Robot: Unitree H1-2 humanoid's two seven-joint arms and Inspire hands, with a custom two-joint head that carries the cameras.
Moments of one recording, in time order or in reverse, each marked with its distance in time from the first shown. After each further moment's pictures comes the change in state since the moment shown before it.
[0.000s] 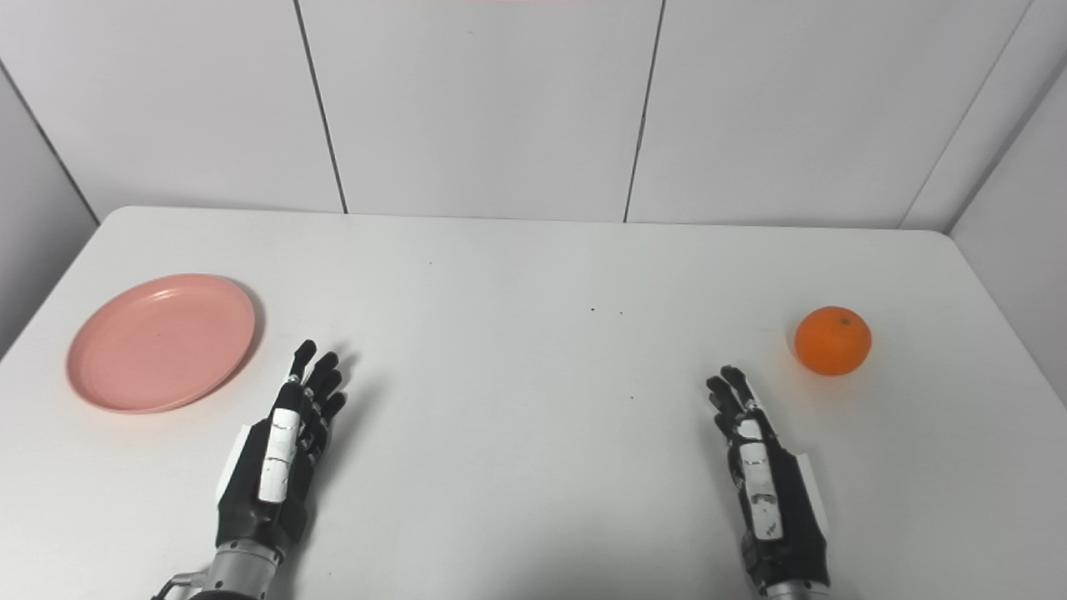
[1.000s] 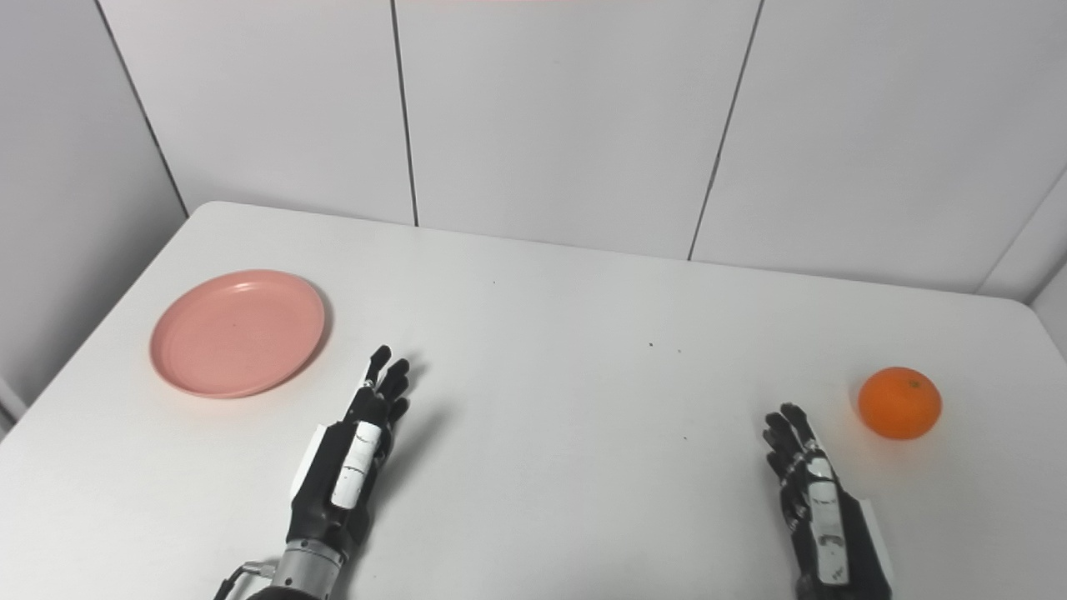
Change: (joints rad) left arm -0.028 -0.018 -0.054 0.140 0.051 -0.168 0.021; right arm -0.078 -0.056 -0.057 0.132 0.107 -0.047 0.094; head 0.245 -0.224
